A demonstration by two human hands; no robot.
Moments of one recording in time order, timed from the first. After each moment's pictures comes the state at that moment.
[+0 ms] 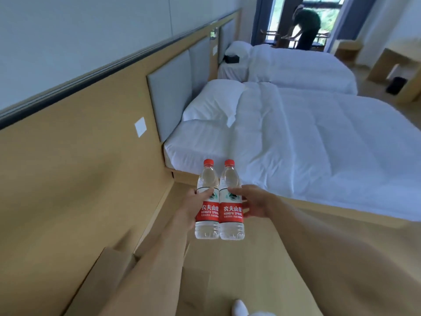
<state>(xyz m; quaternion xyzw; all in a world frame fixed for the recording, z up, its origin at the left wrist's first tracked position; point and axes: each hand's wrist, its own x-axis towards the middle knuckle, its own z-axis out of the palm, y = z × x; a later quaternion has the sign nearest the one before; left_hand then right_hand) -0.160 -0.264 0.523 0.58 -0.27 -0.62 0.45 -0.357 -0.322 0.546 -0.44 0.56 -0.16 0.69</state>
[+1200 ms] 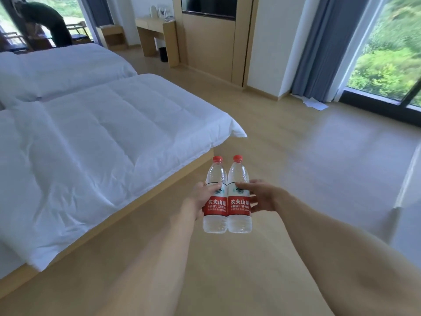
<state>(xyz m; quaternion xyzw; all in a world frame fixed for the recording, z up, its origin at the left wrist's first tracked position) -0.809 -0.214 0.531 0.39 -0.53 -0.75 0.05 -0.965 -0.076 0.537 -0.12 0.70 -0.46 0.53</state>
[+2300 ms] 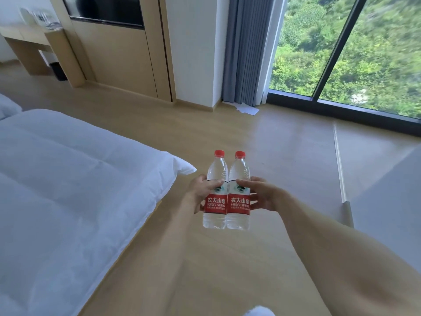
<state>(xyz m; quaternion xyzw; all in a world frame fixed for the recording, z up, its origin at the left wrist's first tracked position) -1.240 -0.401 0.542 0.24 -0.67 -0.69 -0.09 -1.319 -0.204 0.554 0.01 0.71 -0.58 0.39</state>
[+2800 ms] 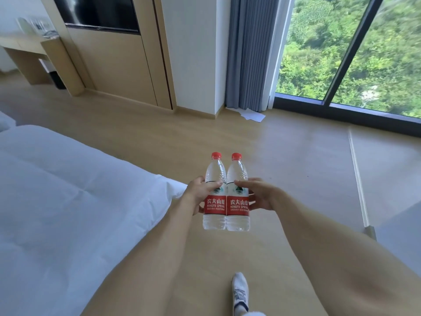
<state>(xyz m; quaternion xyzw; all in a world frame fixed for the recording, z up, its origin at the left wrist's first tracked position) -1.447 -0.447 0.524 0.27 -0.67 -0.69 -0.09 -1.535 -0.254 0.530 0.01 0.71 -0.57 0.41</state>
